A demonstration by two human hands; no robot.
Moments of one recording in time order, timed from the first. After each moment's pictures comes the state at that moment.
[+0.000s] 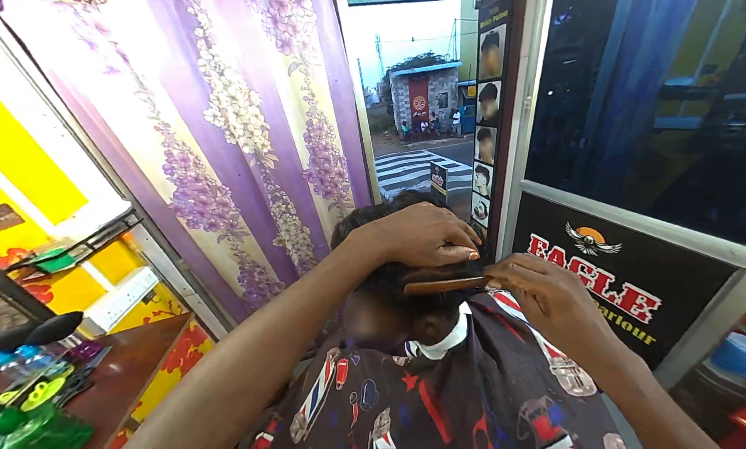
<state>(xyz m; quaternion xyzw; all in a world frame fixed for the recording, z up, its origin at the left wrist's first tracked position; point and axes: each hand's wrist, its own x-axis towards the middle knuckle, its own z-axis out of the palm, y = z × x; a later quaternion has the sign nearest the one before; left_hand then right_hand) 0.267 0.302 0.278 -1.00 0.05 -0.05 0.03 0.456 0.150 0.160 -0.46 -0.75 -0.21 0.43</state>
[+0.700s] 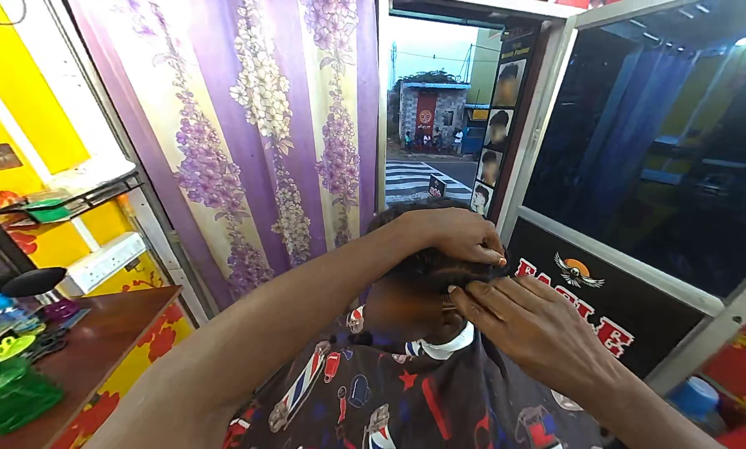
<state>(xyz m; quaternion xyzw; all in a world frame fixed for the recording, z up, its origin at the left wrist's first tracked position) 0.279 0.307 0.288 -1.00 0.04 0.01 -0.02 0.377 0.132 0.207 -0.36 -0.80 -0.46 0.17</state>
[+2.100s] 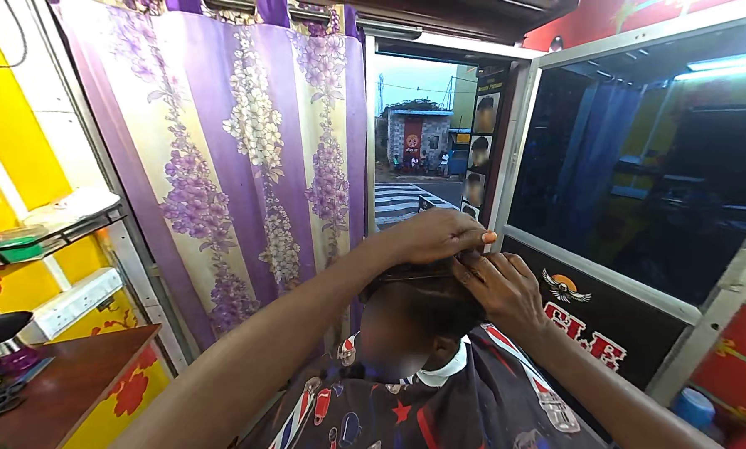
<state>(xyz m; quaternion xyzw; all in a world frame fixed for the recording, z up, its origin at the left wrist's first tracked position) 0.248 0.307 0.311 -0.97 0.07 -0.21 -0.04 0.414 0.199 0.200 -0.39 -0.67 -0.56 0.29</state>
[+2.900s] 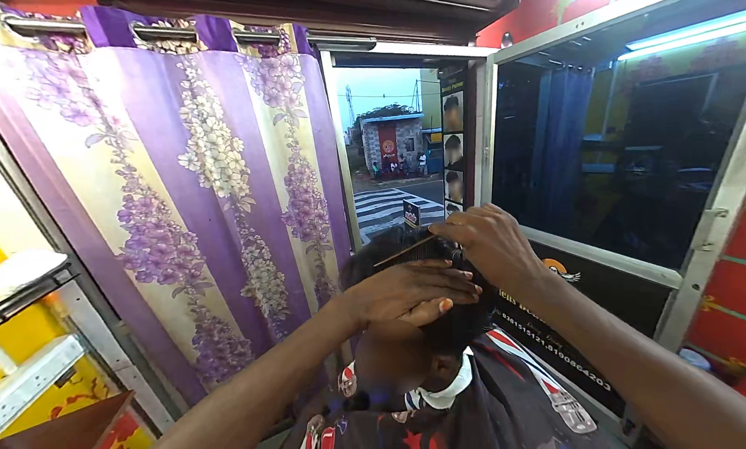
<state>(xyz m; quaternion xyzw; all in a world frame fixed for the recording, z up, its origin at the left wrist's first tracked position) 0.226 0.320 0.257 -0.95 0.24 -0.20 -0.03 0.420 0.215 0.280 -0.49 -0.72 -0.41 0.26</state>
